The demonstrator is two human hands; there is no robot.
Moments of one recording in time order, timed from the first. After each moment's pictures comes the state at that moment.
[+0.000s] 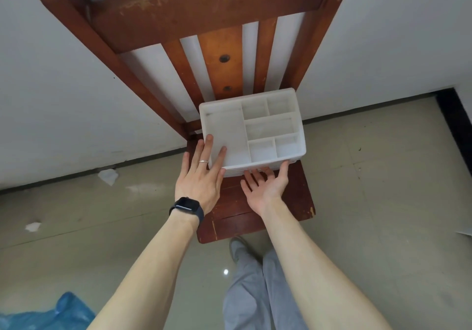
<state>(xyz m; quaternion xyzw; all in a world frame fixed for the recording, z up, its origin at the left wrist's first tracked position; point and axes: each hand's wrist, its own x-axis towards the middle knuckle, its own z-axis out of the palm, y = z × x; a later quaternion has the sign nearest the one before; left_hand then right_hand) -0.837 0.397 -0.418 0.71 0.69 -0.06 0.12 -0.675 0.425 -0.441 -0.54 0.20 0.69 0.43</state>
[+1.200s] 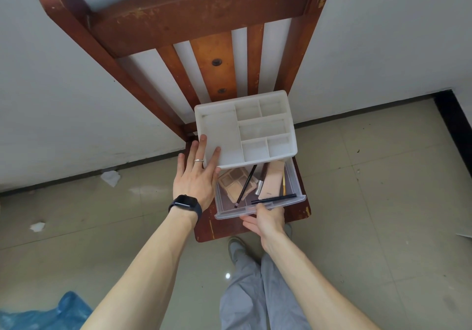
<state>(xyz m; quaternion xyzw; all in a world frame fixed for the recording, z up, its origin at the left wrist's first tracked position) -0.829 0.398 -0.415 0.69 0.71 -0.09 0.12 -0.648 0.354 -0.433 -0.73 -0.02 0.64 0.24</state>
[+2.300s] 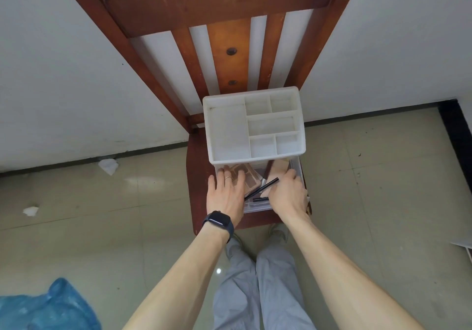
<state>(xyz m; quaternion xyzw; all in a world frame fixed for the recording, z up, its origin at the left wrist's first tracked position) -0.760 0.363 -0.429 0.68 0.70 -0.17 0.16 -0.620 0.405 -0.423 -0.77 -0.55 0.32 -0.08</state>
